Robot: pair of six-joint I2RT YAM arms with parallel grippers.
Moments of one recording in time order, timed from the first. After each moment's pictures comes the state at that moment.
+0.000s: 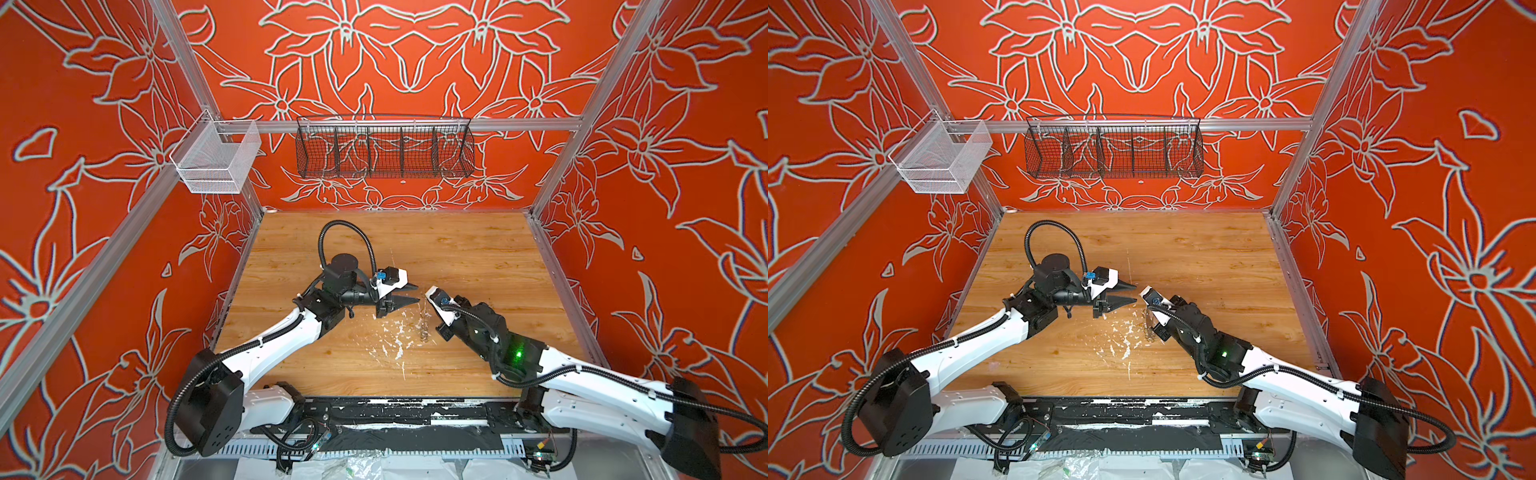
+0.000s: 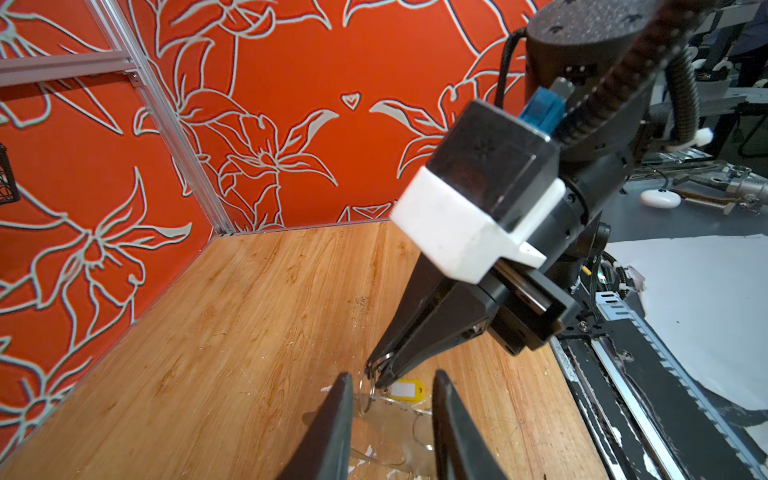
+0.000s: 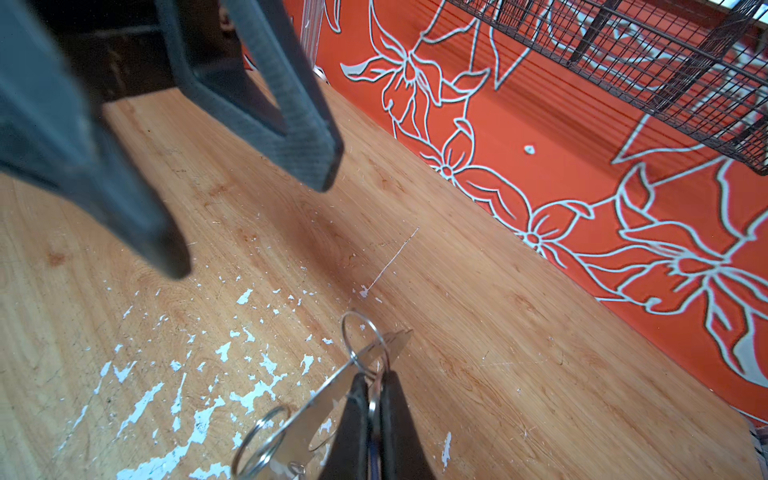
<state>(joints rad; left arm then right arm) -0.55 1.25 0.78 0.26 0.89 0.34 0.98 0.93 0.52 0.09 0.36 -0.20</state>
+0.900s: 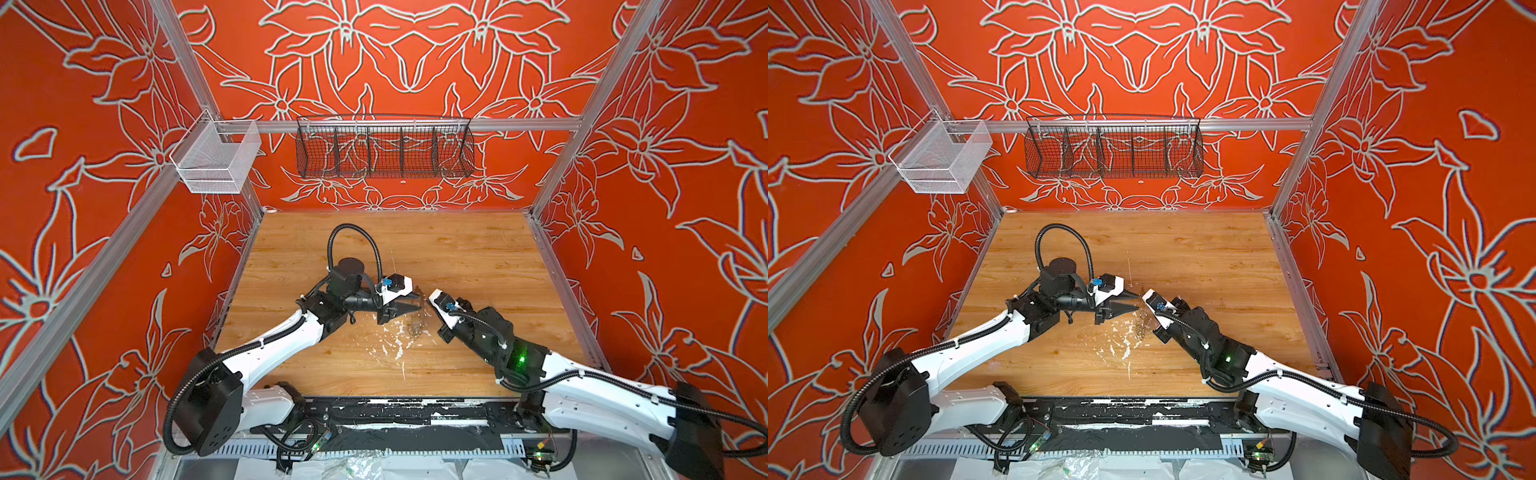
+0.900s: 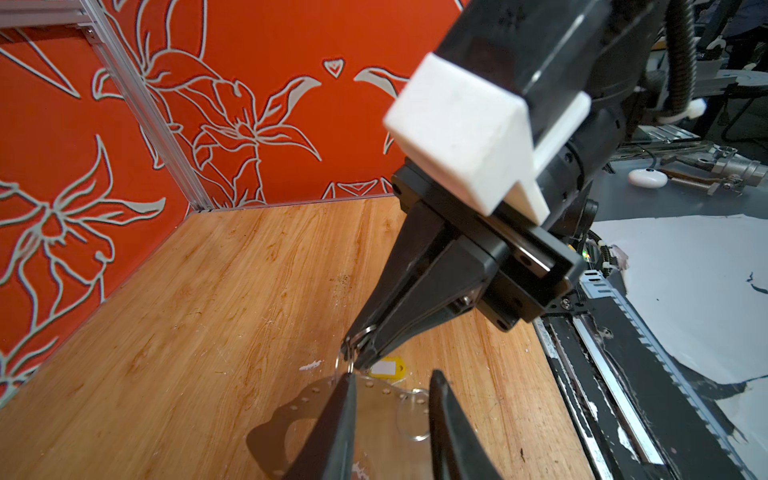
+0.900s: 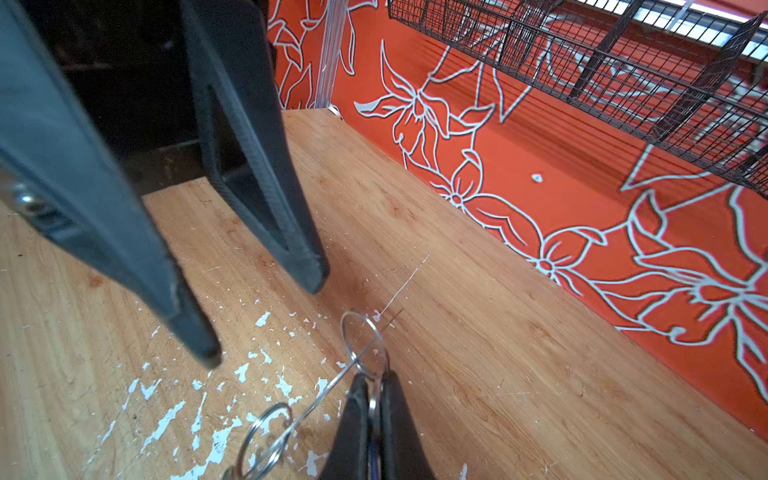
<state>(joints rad) -0.58 1.24 0.78 0.16 0.86 0.39 0.98 0.87 0.46 0.19 0.30 -0.21</state>
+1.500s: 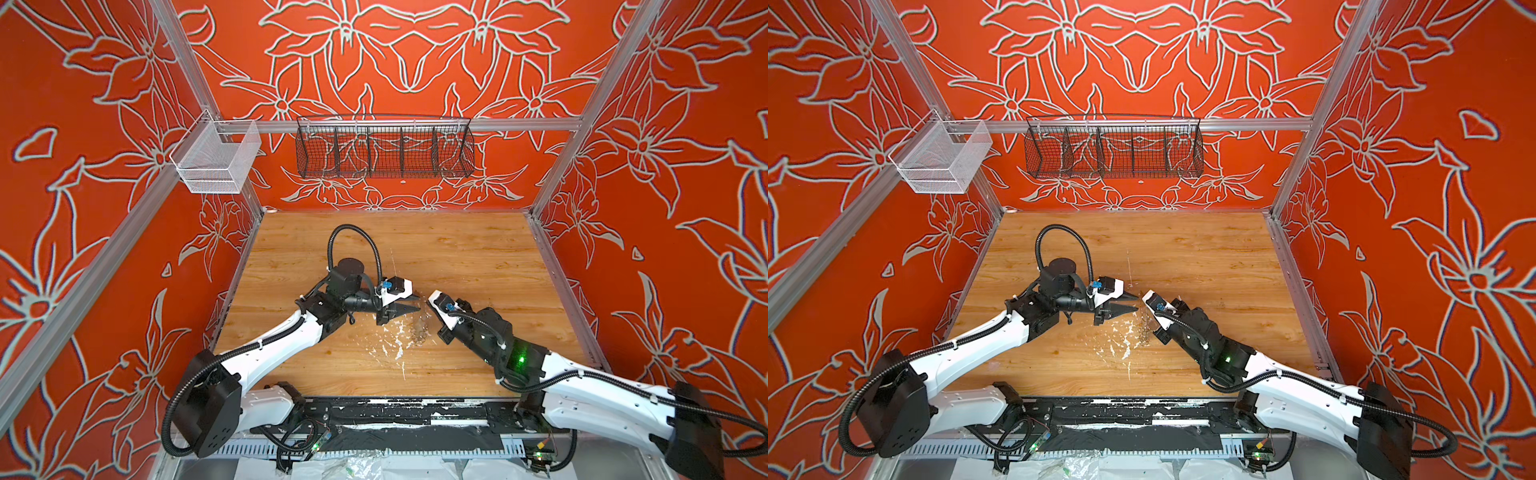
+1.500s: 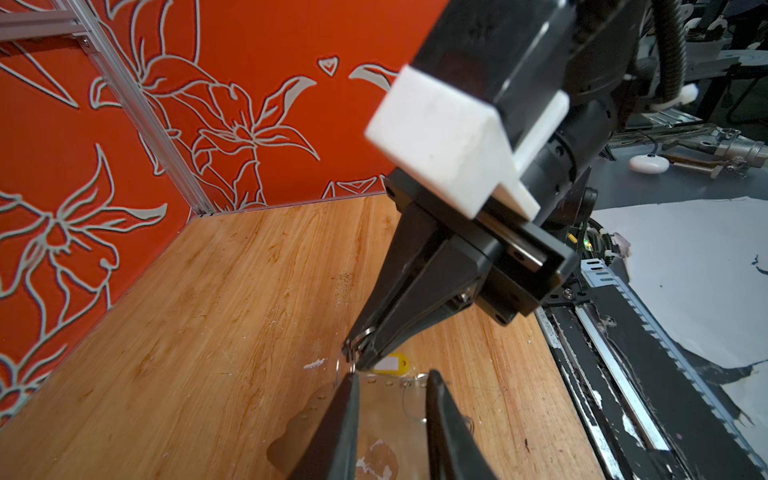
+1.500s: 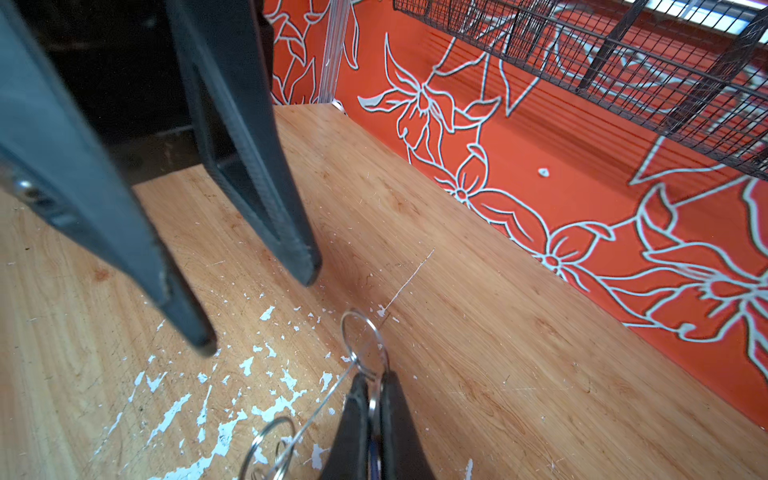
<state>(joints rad) -0.58 1.24 0.78 0.13 0.86 0.44 0.98 0.86 0.45 0.19 0.30 -0.20</state>
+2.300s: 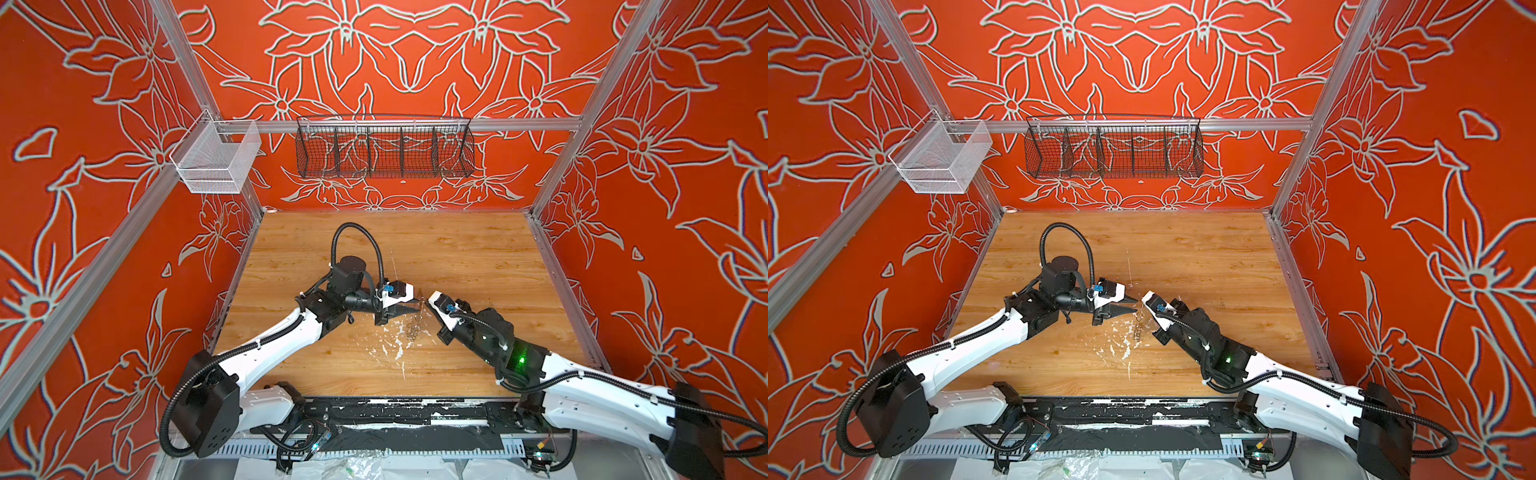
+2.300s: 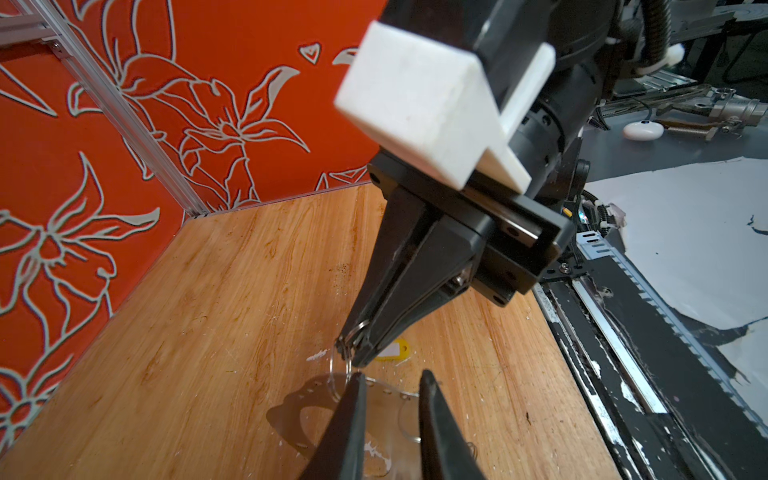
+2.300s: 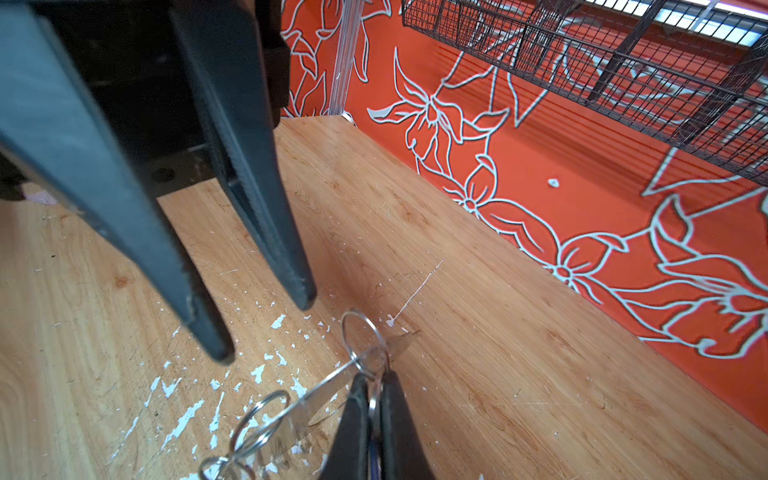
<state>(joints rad) -0.58 1.24 0.82 0.02 0.86 0.56 0.98 0.88 0.45 0.21 0.25 -0.20</state>
